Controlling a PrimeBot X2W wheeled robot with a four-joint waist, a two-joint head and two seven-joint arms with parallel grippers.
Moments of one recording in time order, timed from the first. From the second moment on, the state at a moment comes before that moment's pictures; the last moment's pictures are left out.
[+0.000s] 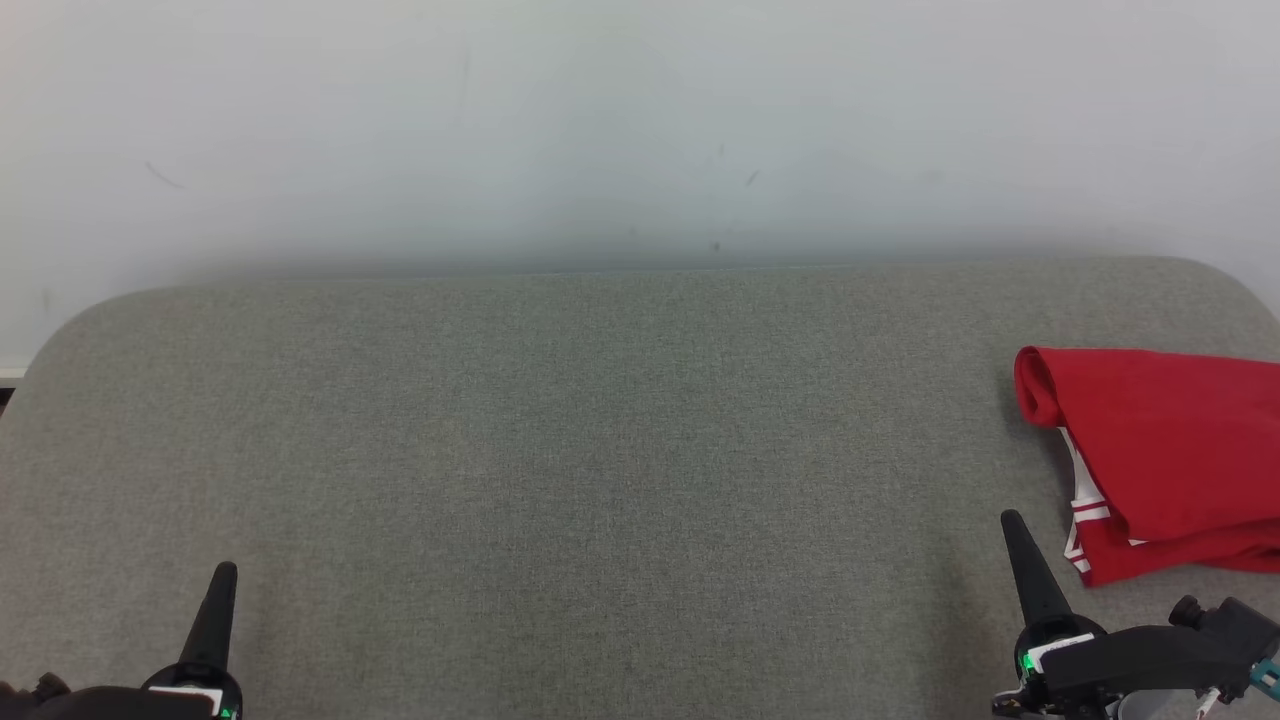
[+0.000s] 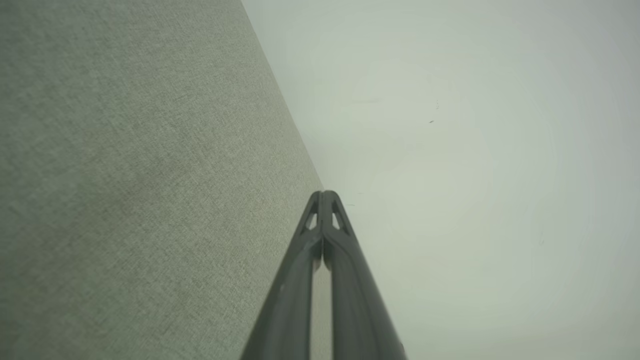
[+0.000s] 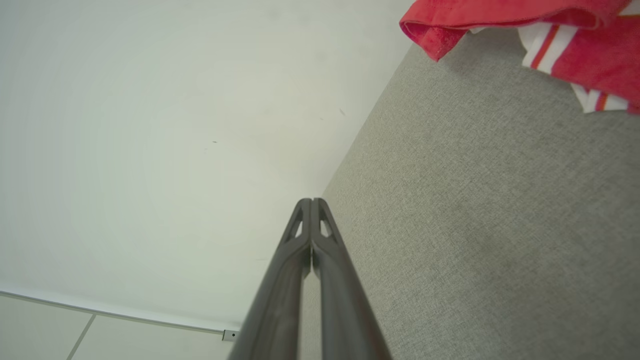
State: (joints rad) left arm -0.05 0.12 0.04 0.22 -1.27 -0.06 0.10; right arm 0.00 -0.04 -0.03 0.20 1.24 0.13 -0.02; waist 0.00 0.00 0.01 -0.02
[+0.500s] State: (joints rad) left arm -0.07 0.10 0.09 0.23 -1.37 -0.09 0.14; right arm -0.02 -0.04 -0.02 0.20 1.36 0.13 -0.02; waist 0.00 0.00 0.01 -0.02
